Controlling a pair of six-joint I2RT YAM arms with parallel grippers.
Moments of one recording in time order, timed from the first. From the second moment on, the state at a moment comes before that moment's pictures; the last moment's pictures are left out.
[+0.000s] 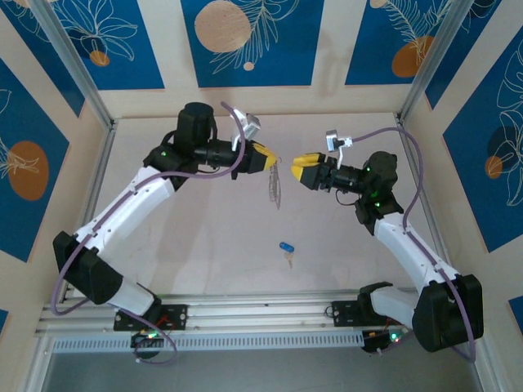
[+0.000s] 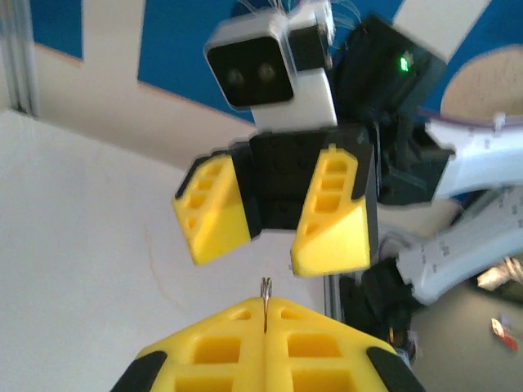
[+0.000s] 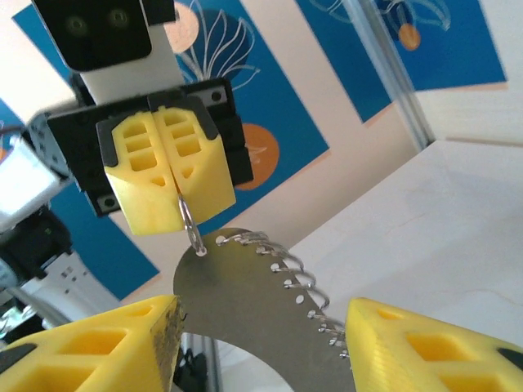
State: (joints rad) left arm -0.58 1.50 1.54 -0.44 0.92 0.01; right arm 0.23 1.12 0.76 0.50 -1.05 0.69
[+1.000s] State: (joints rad) left arm -0.58 1.59 1.63 -0.81 0.91 0.24; right arm 0.35 1.26 0.80 0.49 -1.12 0.64
